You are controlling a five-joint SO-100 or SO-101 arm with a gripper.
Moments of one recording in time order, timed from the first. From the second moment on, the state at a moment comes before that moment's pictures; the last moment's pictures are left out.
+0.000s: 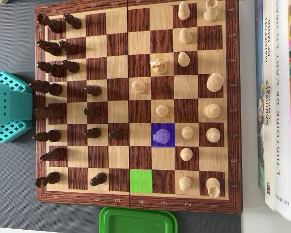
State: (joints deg) arm 0.4 192.2 144.8 34.7 80.0
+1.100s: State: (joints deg) arm 3.5 125.0 112.6 77.4 77.5
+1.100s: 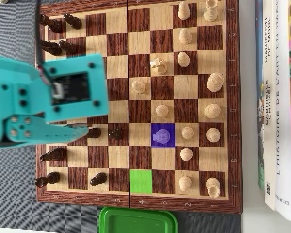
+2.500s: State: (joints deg) arm 8.5 76.6 77.3 77.7 77.4
